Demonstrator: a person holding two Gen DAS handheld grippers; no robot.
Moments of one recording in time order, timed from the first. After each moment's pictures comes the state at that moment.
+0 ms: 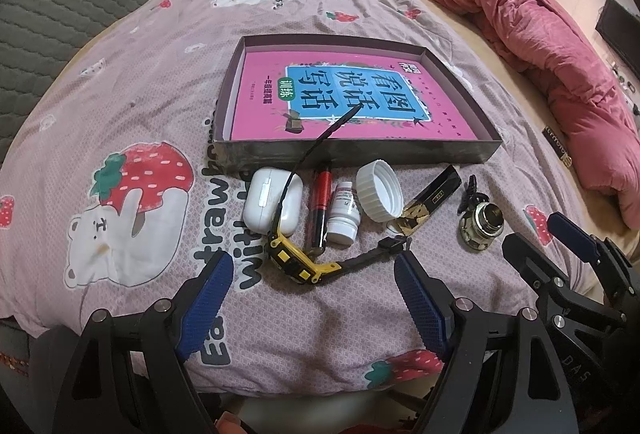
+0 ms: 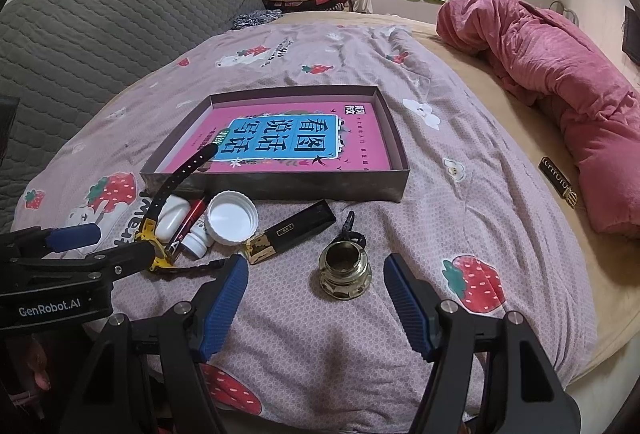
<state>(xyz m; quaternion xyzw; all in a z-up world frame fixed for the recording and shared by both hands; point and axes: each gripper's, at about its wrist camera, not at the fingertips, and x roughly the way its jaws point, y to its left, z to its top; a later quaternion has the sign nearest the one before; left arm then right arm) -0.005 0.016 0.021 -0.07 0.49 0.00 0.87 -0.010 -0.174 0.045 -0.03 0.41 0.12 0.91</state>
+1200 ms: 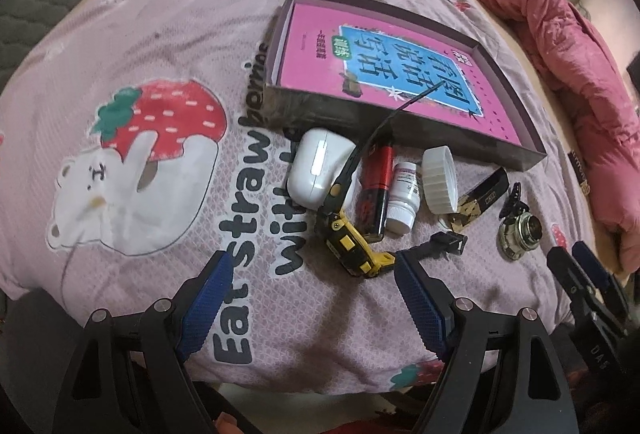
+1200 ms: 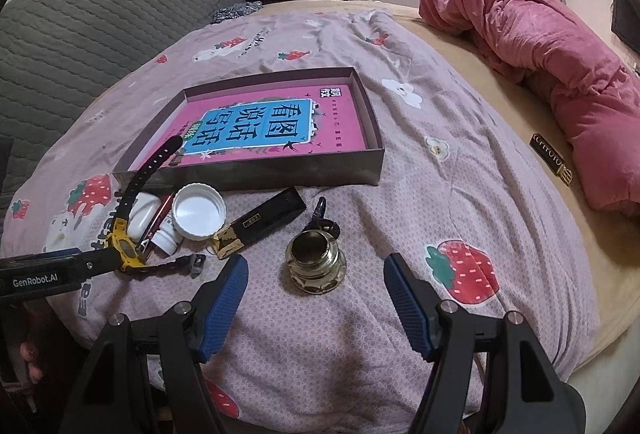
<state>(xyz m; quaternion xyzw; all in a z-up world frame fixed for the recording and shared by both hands) 0.008 0.054 -0.020 -0.14 0.54 0.04 0.83 0.003 -0.192 0.026 -0.01 0.43 0.09 0.90</state>
